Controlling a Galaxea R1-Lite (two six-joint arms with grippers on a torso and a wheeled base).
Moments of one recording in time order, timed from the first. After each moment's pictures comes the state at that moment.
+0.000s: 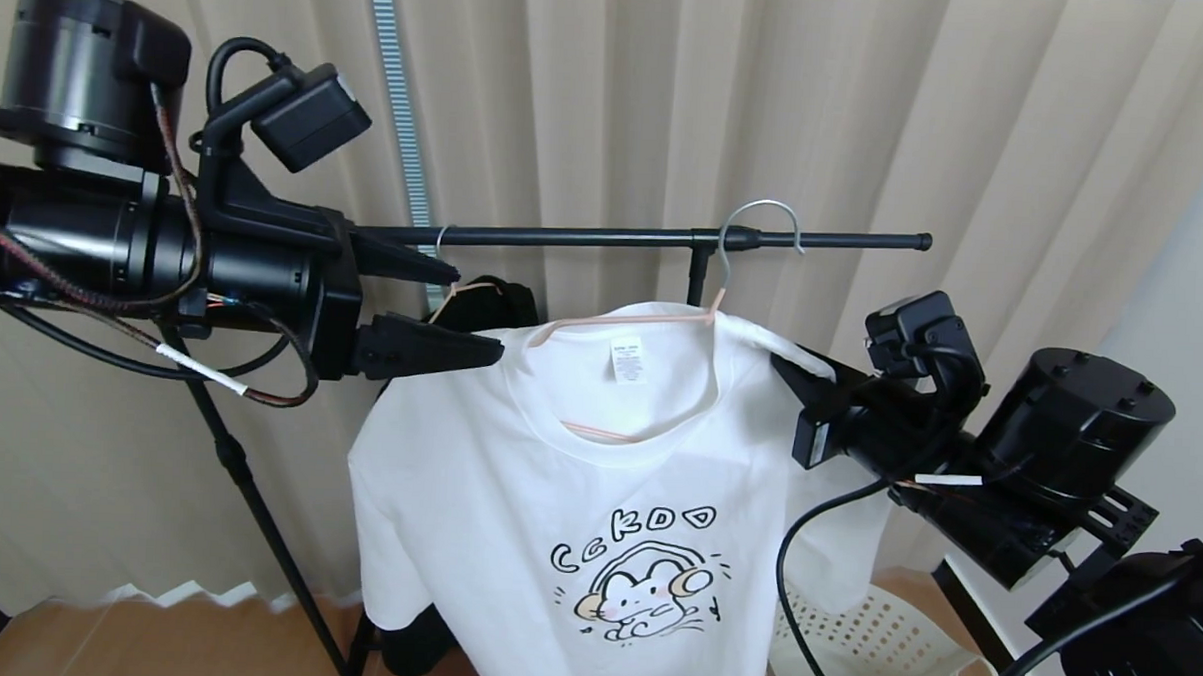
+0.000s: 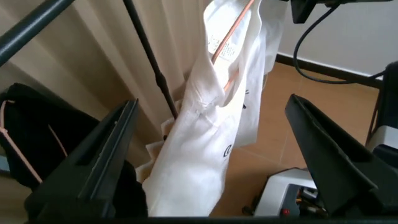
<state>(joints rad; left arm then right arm) -0.31 1.59 -1.37 0.30 -0.67 0.47 0.51 1.82 -0.57 -1.29 -0.07 -0.14</state>
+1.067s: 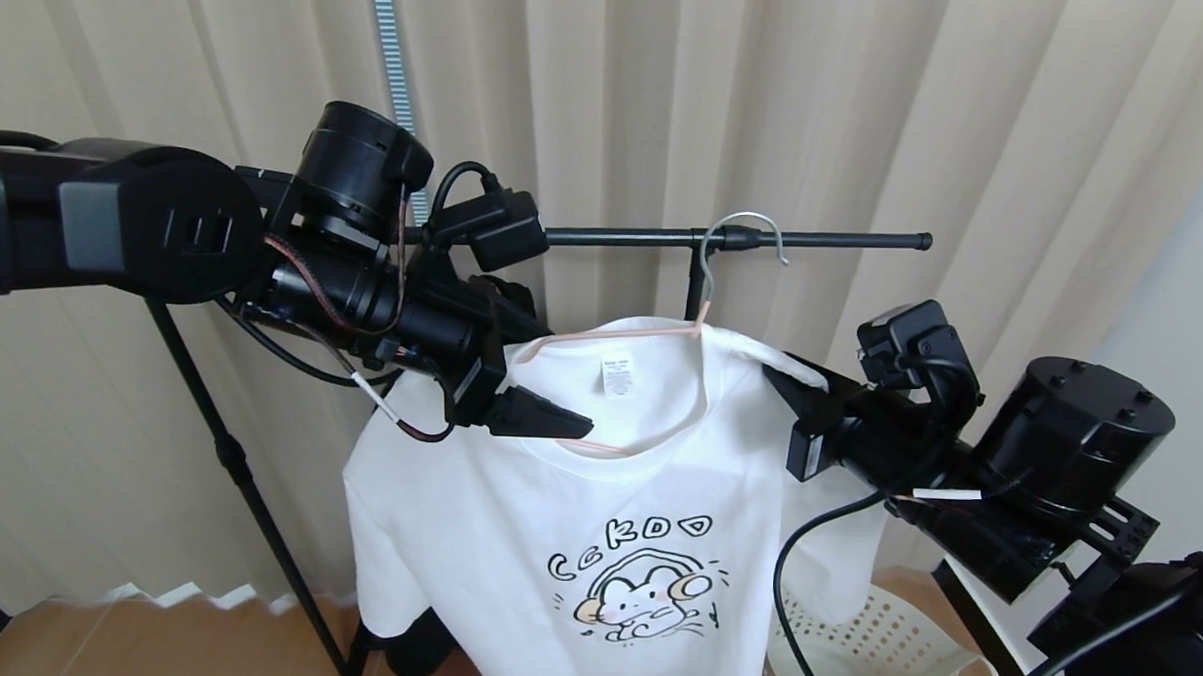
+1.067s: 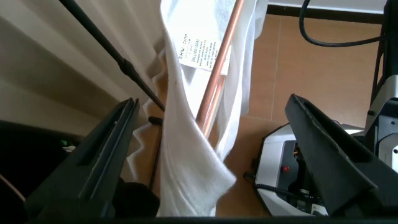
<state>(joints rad) -0.43 1.86 -1.56 0.43 -0.64 0.65 0.54 1.81 -0.55 -1.29 -0.07 -0.14</state>
